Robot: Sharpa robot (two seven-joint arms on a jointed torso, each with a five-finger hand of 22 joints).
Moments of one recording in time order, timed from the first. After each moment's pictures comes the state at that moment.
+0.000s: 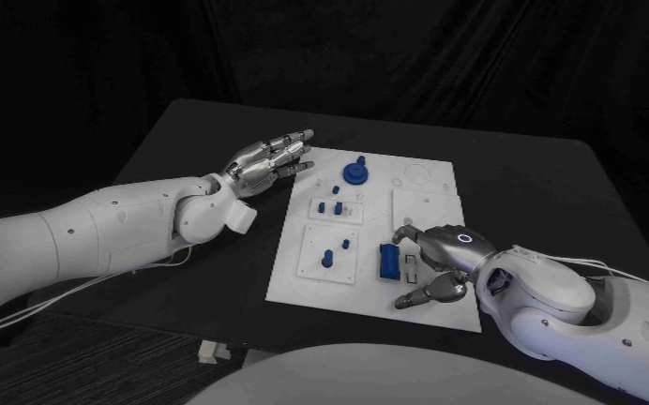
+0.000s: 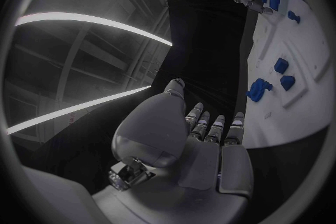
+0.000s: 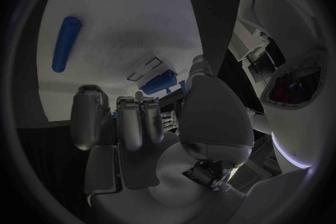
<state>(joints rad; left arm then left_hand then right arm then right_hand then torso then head) 1.10 -0.82 -0.21 1.25 -0.03 0.27 0.58 1.44 0.23 -0.18 0.21 0.50 0.26 0.08 0.05 0.03 0.00 0.05 0.13 0.02 0.00 0.15 0.01 0.00 0.16 0.02 0.28 0.01 0.06 1.01 -0.97 -0.21 1.84 -1.76 -0.29 -0.32 1.13 -0.28 -0.20 0.30 0.18 0.12 0.13 0.77 0.26 1.47 0.04 1.57 1.31 1.47 -0.02 1.57 1.31 0.05 1.46 0.09 1.36 1.31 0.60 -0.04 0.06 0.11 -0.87</state>
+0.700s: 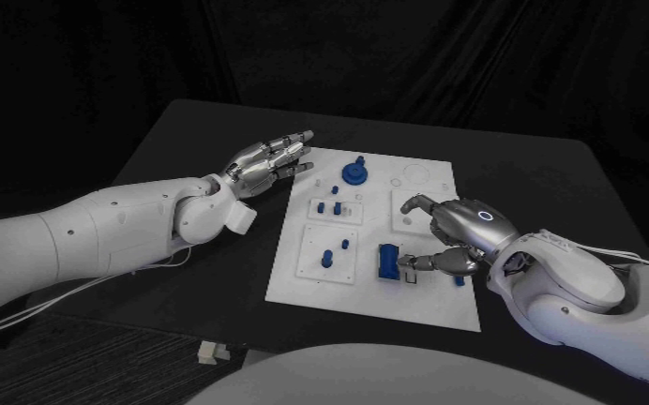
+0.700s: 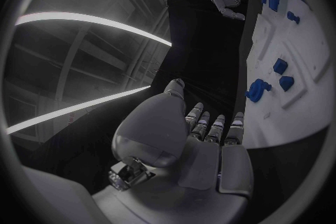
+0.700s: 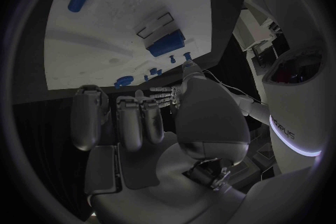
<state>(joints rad) 1.10 -0.81 -0.21 1.25 -0.03 0.27 0.58 1.44 0.24 -0.18 0.21 0.50 0.26 0.08 0.05 0.03 0.00 0.05 0.13 0.02 0.00 0.16 0.01 0.00 0.16 0.02 0.28 0.01 0.06 1.07 -1.01 -0.21 1.87 -1.75 -0.44 -0.30 1.13 -0.15 -0.09 0.30 0.35 0.15 0.13 0.79 0.21 1.47 0.04 1.57 1.31 1.47 -0.02 1.57 1.31 0.05 1.46 0.08 1.36 1.31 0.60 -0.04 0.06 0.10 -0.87</state>
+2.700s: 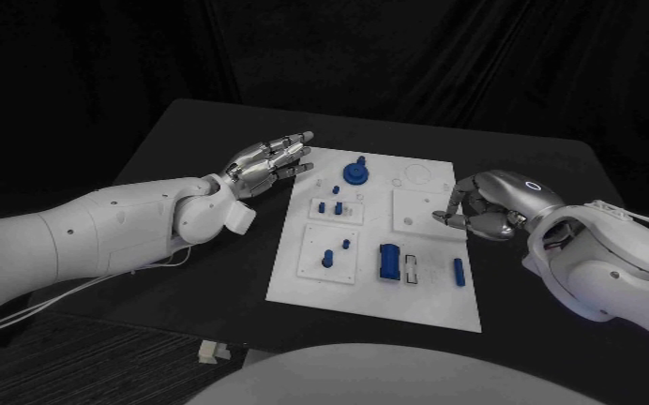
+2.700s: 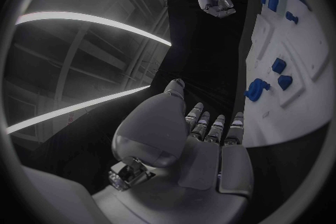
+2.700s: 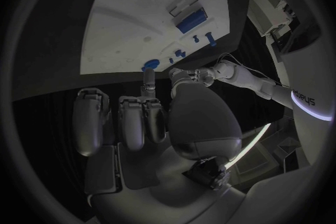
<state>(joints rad) 1.10 -0.82 -0.21 1.25 -0.03 0.28 0.57 1.44 0.24 -0.18 0.21 0.51 0.26 0.08 0.05 0.04 0.00 0.05 0.13 0.02 0.00 0.16 0.01 0.00 0.16 0.02 0.28 0.01 0.06 1.20 -1.12 -0.21 1.90 -1.57 -0.38 -0.41 1.18 -0.01 -0.05 0.28 0.43 0.90 0.04 0.73 0.15 1.47 -0.02 1.57 1.31 1.47 -0.08 1.57 1.31 0.05 1.47 0.04 1.42 1.31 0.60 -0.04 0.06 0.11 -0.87</state>
